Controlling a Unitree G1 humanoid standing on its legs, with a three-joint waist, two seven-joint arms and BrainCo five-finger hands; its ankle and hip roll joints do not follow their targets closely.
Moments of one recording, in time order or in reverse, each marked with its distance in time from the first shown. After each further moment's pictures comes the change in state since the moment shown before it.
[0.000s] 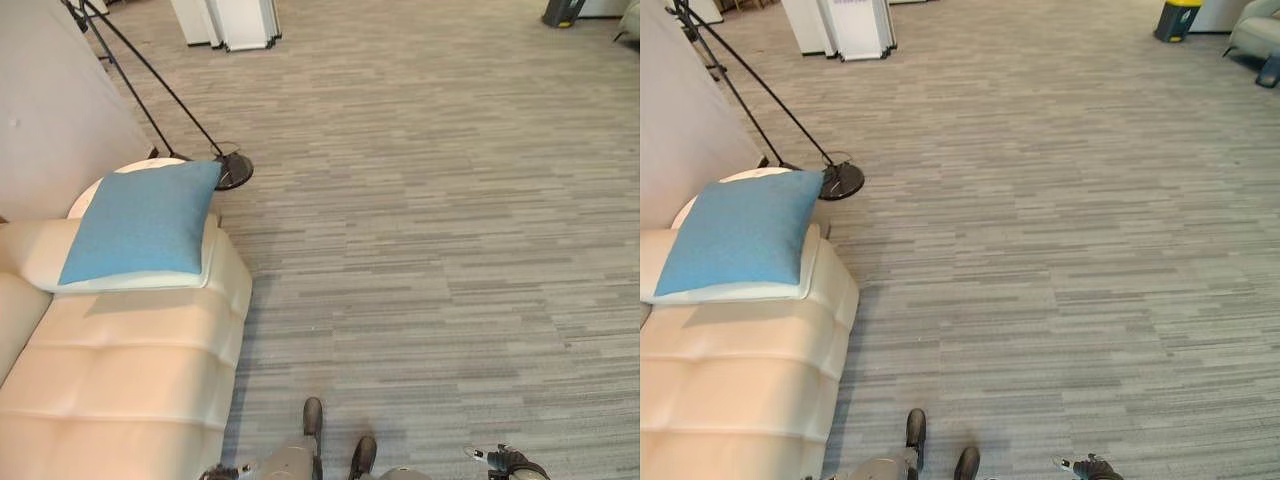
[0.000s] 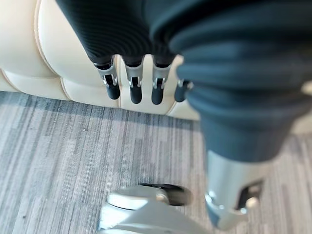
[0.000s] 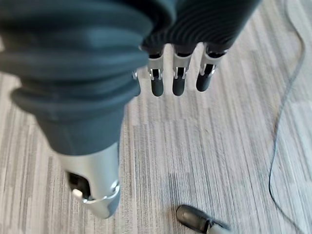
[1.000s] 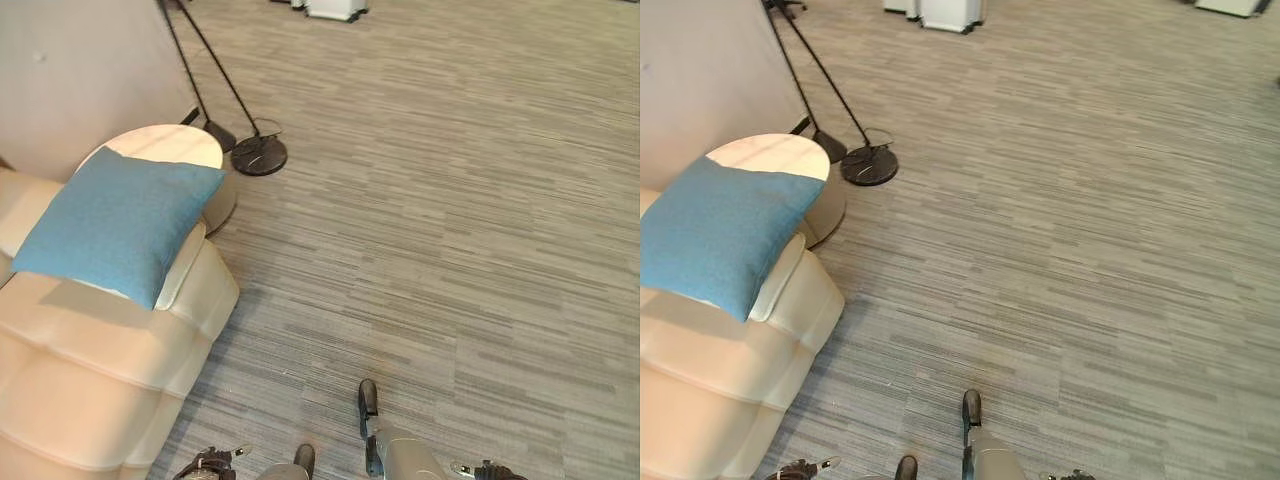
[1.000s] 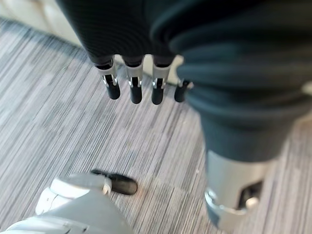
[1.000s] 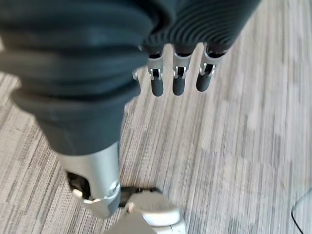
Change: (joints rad) left arm -0.077 0.037 -0.002 0.003 0.007 0.004 -0.013; right arm 0.002 0.042 -0.010 -0.004 -0.017 0.007 0.032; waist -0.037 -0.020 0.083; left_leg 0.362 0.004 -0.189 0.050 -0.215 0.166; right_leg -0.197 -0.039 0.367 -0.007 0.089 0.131
